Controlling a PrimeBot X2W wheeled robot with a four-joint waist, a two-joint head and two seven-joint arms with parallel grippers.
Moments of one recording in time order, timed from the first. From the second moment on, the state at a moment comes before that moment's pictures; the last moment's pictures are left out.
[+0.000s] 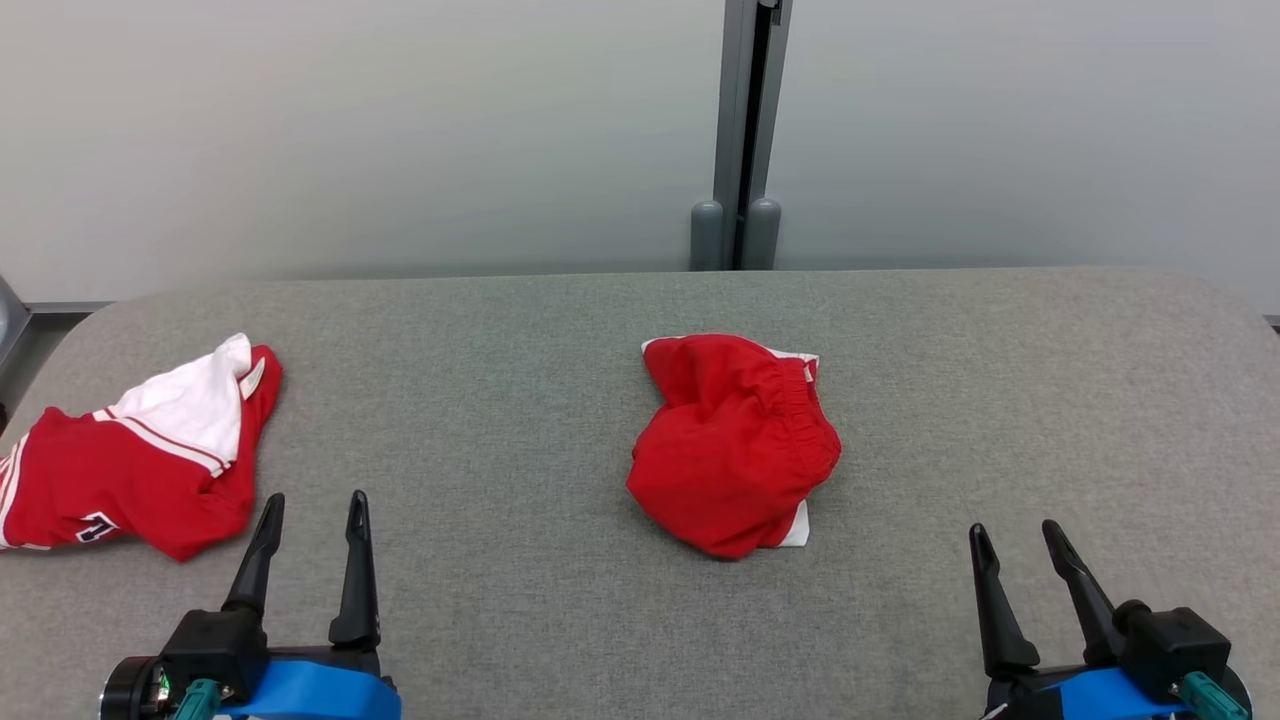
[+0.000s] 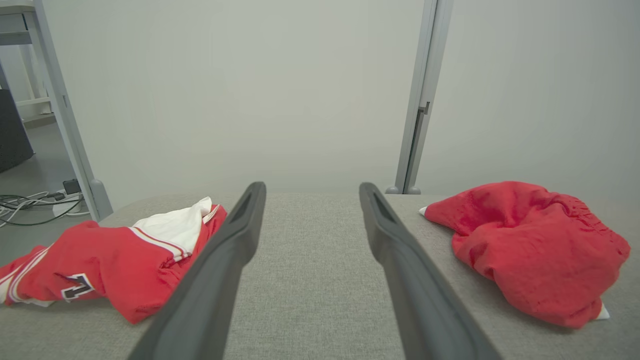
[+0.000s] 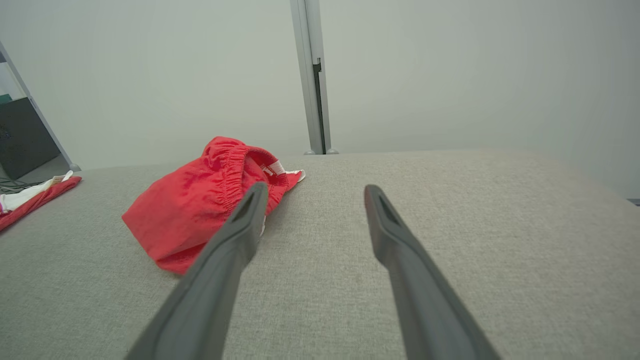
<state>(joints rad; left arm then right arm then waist) 0.00 0.13 -0.06 0.22 -0.18 -0.07 -0.26 0.01 -0.05 -0.02 0.25 0.16 0.13 -0.26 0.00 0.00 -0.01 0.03</state>
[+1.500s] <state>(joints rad) -0.03 0.08 -0.01 0.24 -0.10 -0.12 -0.26 -0.15 -0.05 0.07 0.37 0.12 0.13 -0.26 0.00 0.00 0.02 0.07</state>
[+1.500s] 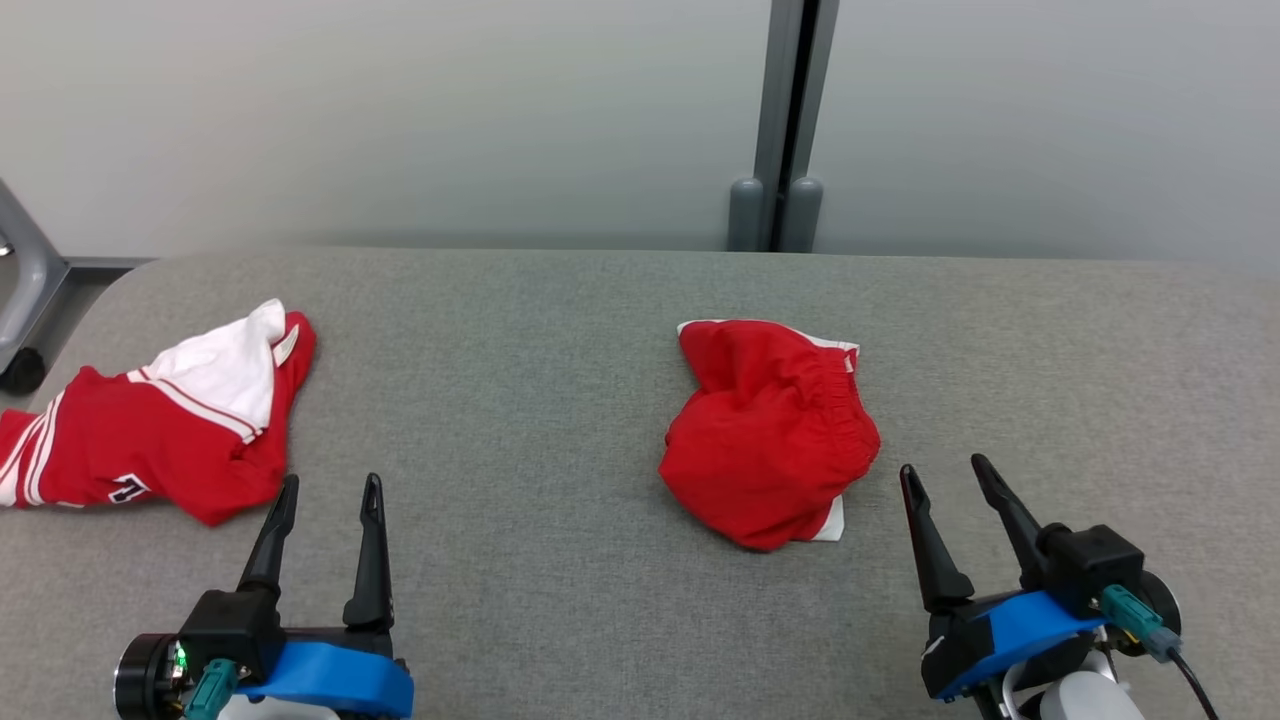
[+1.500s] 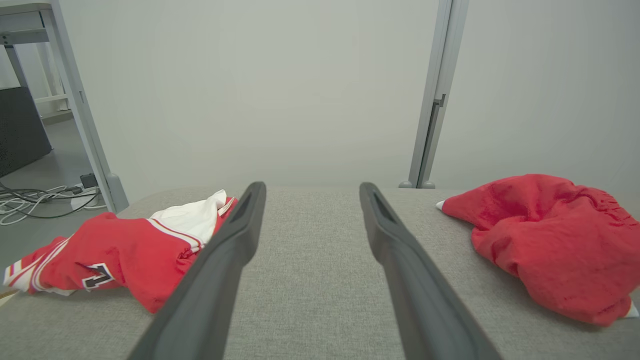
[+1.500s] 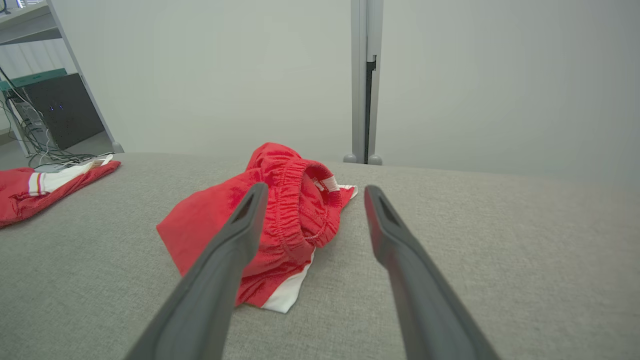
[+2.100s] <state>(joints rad) -0.11 0.06 -0.05 0.25 -0.10 -0.12 -0.26 -0.36 -0.07 0.08 0.76 0.05 0.13 -0.26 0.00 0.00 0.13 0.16</state>
